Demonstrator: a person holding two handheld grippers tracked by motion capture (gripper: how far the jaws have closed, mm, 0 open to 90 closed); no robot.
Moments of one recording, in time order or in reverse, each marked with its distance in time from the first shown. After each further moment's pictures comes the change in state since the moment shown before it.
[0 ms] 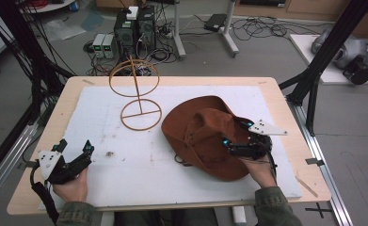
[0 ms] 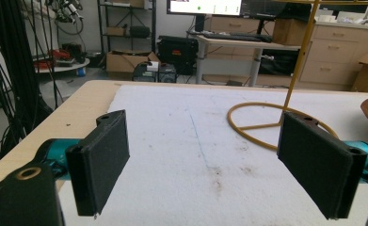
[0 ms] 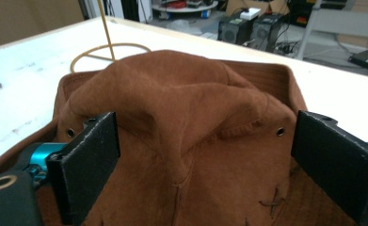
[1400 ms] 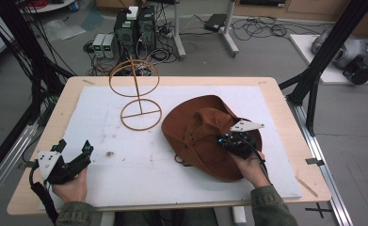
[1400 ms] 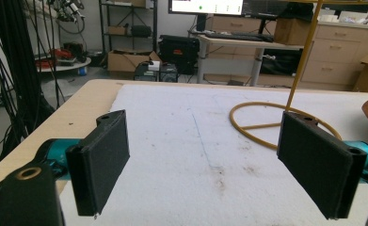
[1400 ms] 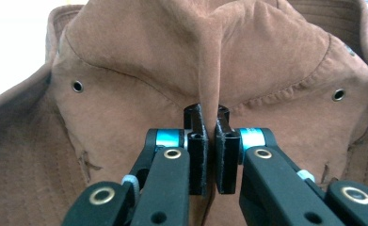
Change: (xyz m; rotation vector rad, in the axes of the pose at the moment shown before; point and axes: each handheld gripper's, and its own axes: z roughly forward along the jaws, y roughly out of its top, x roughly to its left) left arm 0.002 0.000 0.000 0.003 0.005 -0.002; right arm 0.013 -0.002 0.032 0.231 0.040 -0.039
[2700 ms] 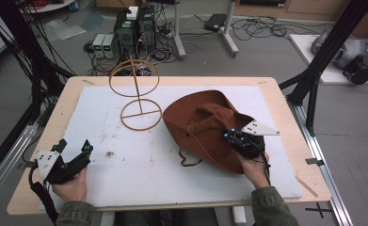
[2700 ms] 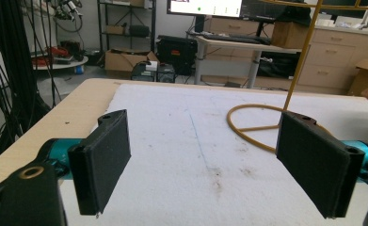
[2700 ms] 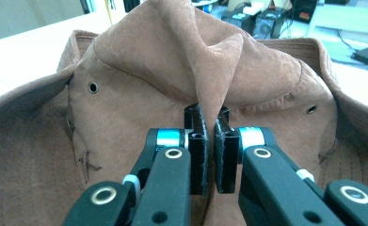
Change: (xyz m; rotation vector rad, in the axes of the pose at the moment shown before) left arm 0.001 0.000 0.000 -0.004 -0.010 -0.027; right arm 0.002 -0.002 -0.026 -0.221 -0.043 0.031
